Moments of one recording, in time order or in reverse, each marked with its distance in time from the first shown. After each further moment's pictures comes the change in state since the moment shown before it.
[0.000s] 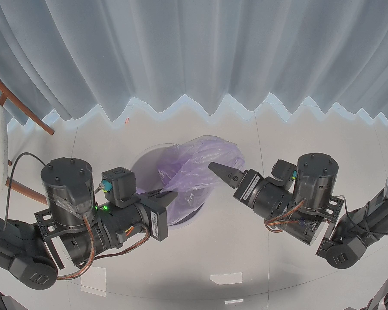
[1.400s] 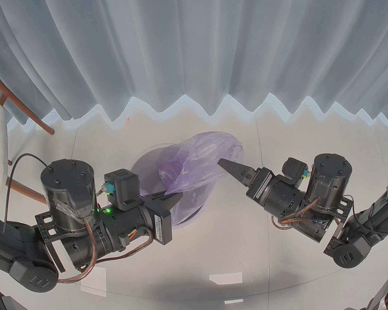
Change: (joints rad) left arm -0.027 -0.004 -0.001 -0.002 0.003 0.000; right arm -0.048 -0.022 0.073 -0.112 0.075 -0.012
